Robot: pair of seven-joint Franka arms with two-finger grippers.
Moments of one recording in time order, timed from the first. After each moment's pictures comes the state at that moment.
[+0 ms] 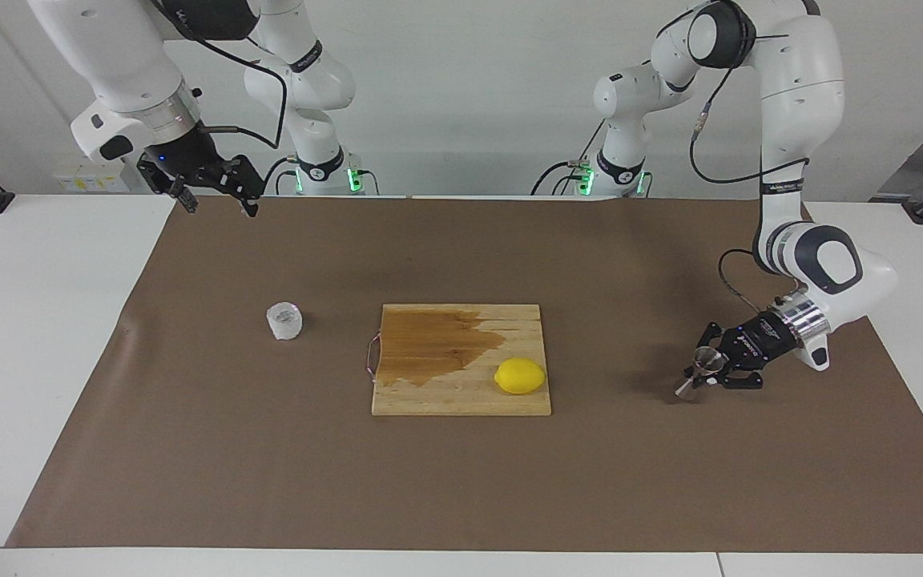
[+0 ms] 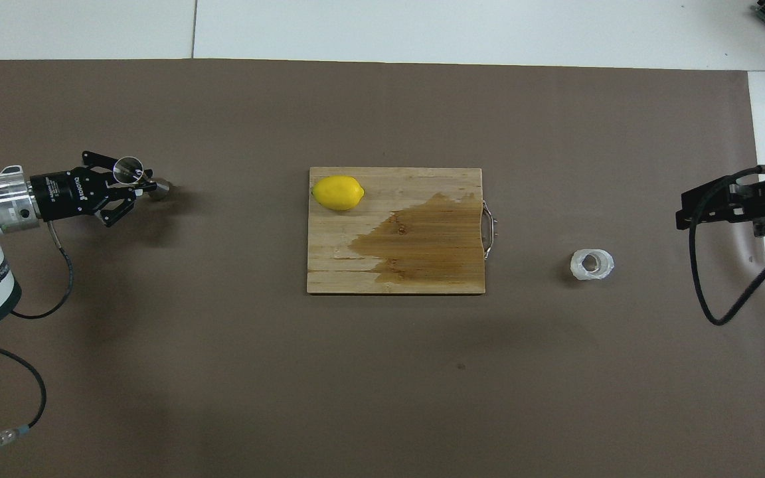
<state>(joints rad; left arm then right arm) 0.22 0.43 -0.09 -1.84 -1.25 1.99 -0.93 -0.10 0.04 0.12 -1.47 0.02 1.43 0.13</state>
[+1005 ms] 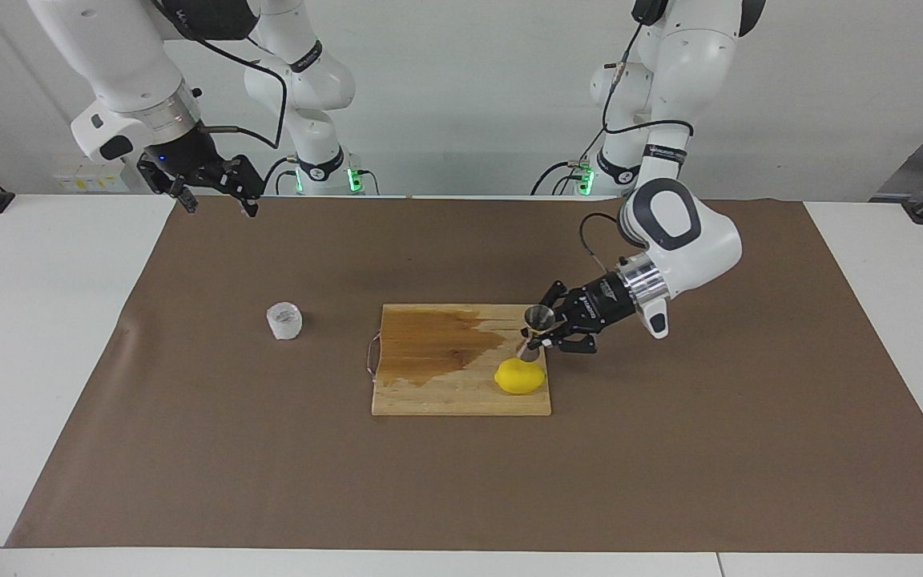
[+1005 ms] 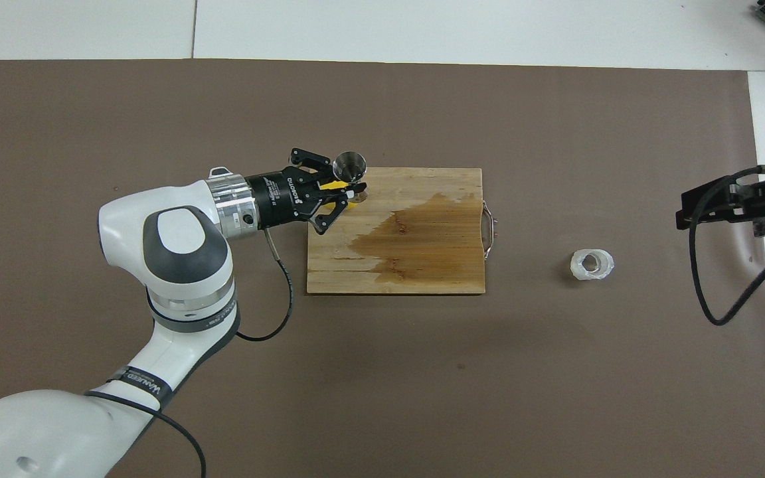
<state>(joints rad) -0.37 0.28 -0.10 -1.94 -1.67 2.43 -1.10 -0.10 0.04 0.12 -1.47 0.02 1.43 0.13</state>
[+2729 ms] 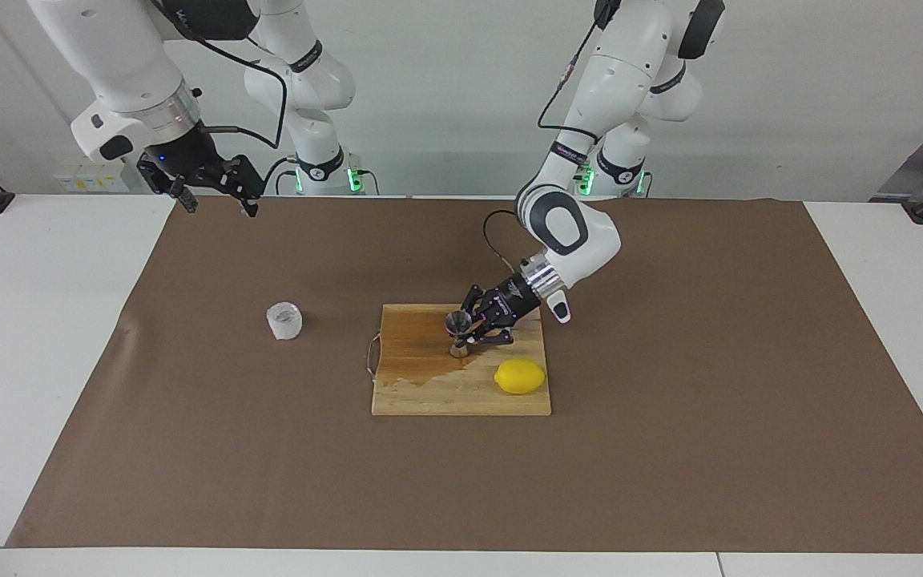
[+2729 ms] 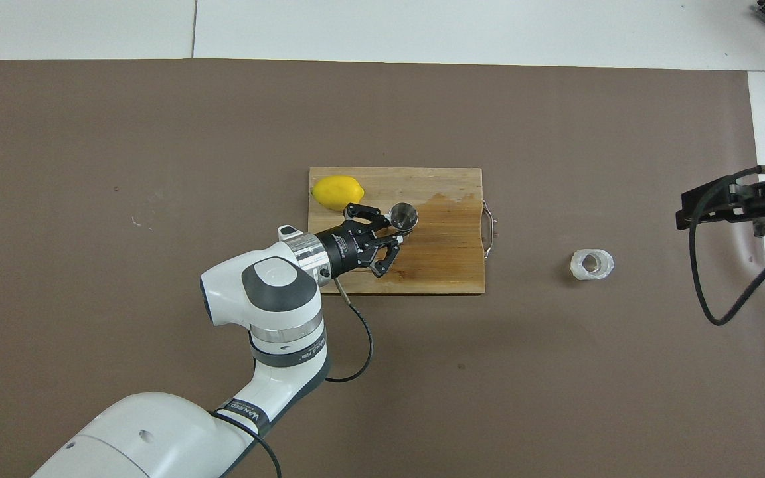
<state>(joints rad) -0.54 0.40 -0.10 -1.97 -2.03 2.61 -0.78 -0.10 0.04 0.12 -1.47 0.02 1.43 0.13</state>
